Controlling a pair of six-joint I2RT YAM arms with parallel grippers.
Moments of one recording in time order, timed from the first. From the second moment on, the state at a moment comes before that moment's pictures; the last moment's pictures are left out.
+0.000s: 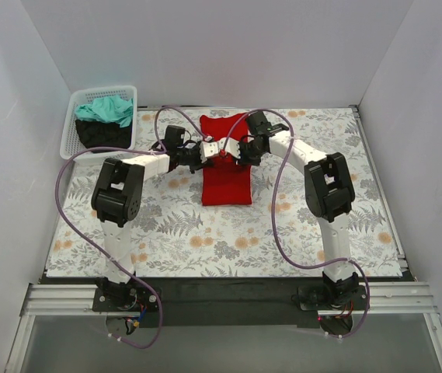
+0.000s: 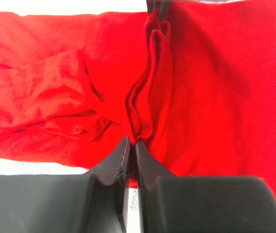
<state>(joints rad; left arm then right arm) -0.32 2.08 1.36 -0.01 0.78 0.91 0.48 2.18 1.77 -0.69 -0.41 -1.17</state>
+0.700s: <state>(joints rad) -0.23 1.73 1.11 0.05 0.77 0.62 0.45 1.86 1.60 -0.68 -0.37 -1.09</state>
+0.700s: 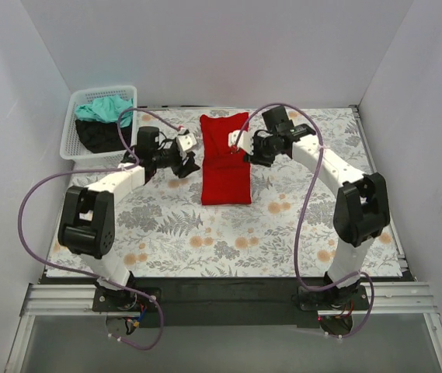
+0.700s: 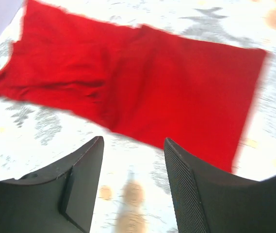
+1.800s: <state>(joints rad) -0.43 1.74 0.78 0.13 0.70 0.96 0.64 1.85 1.16 -0.42 -0.35 -1.05</state>
